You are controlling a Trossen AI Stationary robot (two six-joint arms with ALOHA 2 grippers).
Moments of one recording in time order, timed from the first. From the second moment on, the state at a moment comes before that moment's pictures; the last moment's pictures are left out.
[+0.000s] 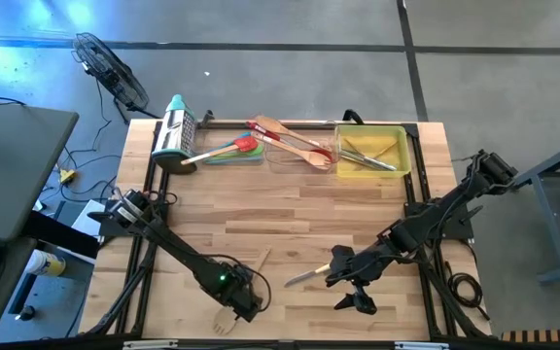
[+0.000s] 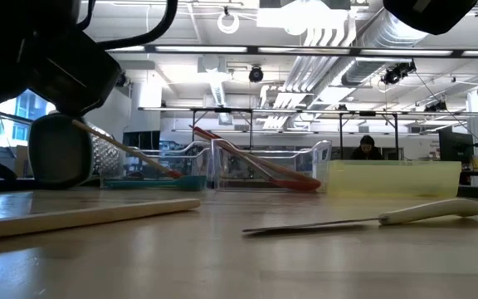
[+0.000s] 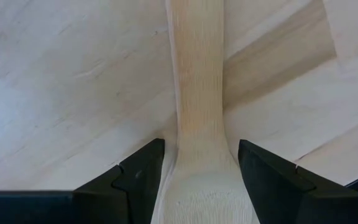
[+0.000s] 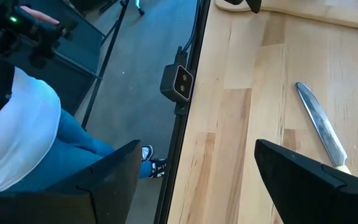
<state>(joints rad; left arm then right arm) -0.64 2.03 1.29 -0.70 0.11 -1.61 0.59 1.43 0.98 -0.20 -0.10 0.63</state>
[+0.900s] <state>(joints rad) -0.59 2.07 1.29 -0.71 0.15 -1.66 0.59 1.43 0.98 -0.20 -0.08 0.63</state>
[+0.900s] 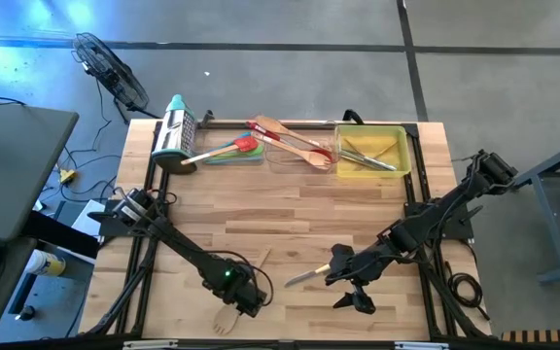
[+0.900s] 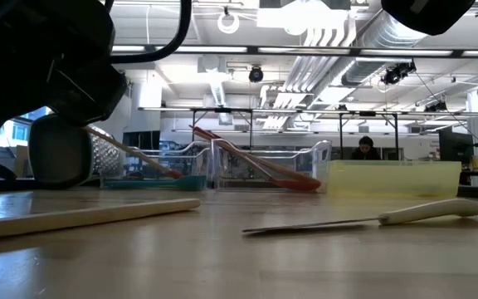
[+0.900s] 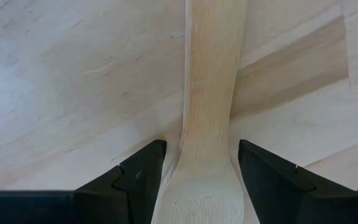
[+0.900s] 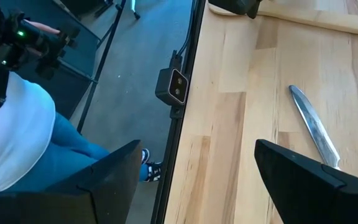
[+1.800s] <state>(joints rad) -0.58 2.24 1.56 -0.95 0.13 -1.59 0.59 1.43 0.98 -0.18 -0.05 0.63</state>
